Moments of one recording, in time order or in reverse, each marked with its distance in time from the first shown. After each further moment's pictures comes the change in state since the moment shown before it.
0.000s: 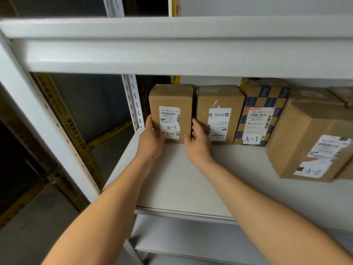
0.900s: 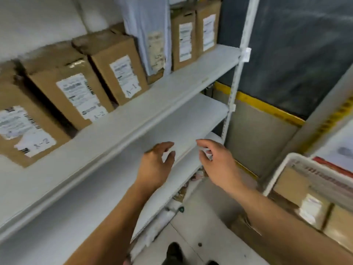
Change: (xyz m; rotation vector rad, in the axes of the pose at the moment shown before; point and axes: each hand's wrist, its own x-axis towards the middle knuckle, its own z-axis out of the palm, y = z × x) left_hand -0.432 0.298 0.414 0.006 -0.822 0.646; right_hand -0.436 0.178 -0.571 -0.380 0.604 0.397
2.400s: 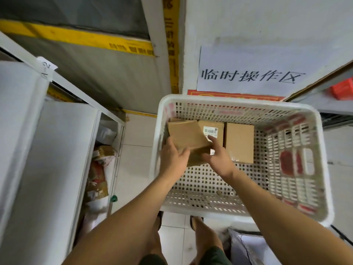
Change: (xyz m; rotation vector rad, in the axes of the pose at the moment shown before) left_hand 0.004 0.183 0.614 -0.124 -0.875 -0.262; right_hand -0.096 0.512 -0.214 0.380 0.211 1.000
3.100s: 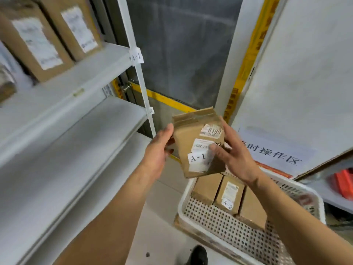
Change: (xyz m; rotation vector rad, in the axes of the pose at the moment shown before) left_hand -0.220 0.099 -0.265 -0.917 0.204 0.225; right_hand -0.200 -0.245 -0.013 -0.191 -0.113 -0.943
